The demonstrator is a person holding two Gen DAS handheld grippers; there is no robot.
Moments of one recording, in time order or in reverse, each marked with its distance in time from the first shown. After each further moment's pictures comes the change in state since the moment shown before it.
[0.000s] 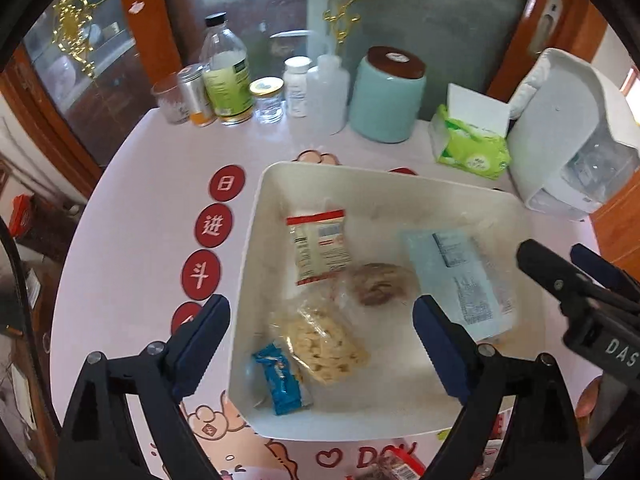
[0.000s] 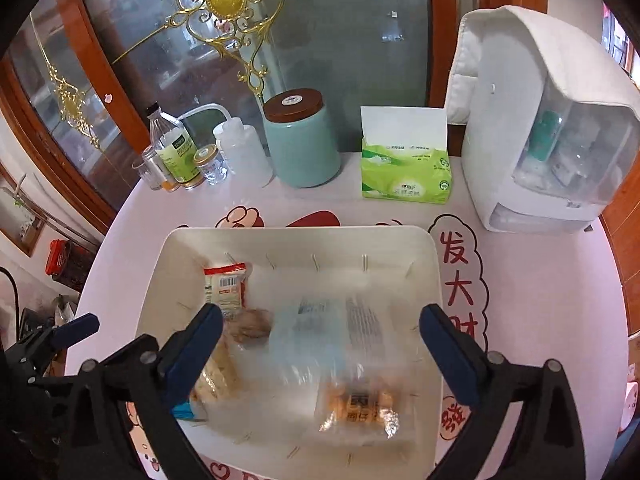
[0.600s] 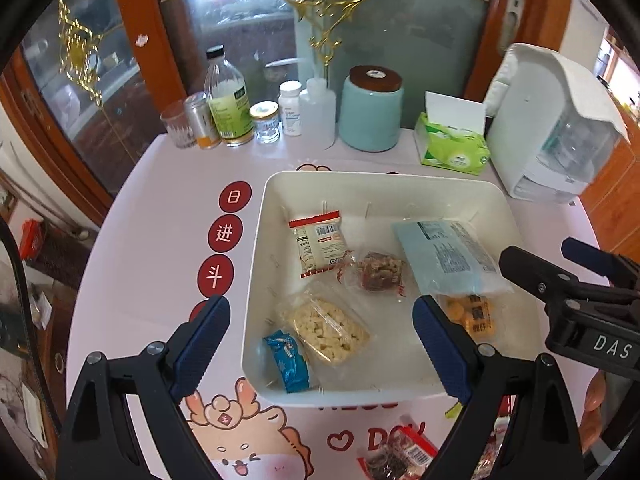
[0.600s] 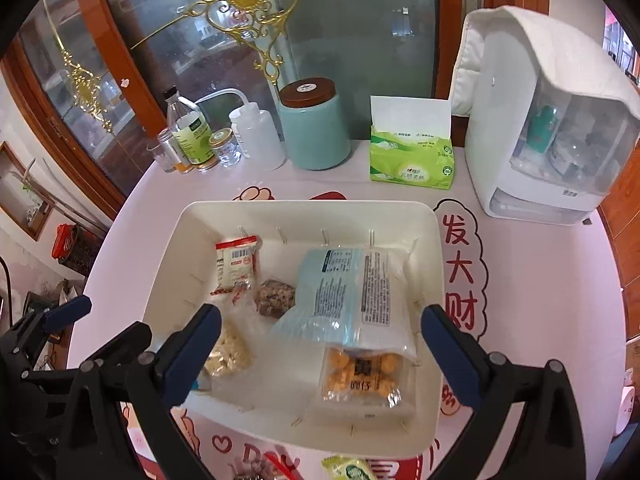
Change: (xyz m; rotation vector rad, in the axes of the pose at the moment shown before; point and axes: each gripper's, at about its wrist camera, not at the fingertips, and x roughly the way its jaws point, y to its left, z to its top) left arm -0.051 -0.012 -0.032 0.085 -0.091 0.015; right arm -0.026 0.008 -0.021 -0.031 0.028 0.019
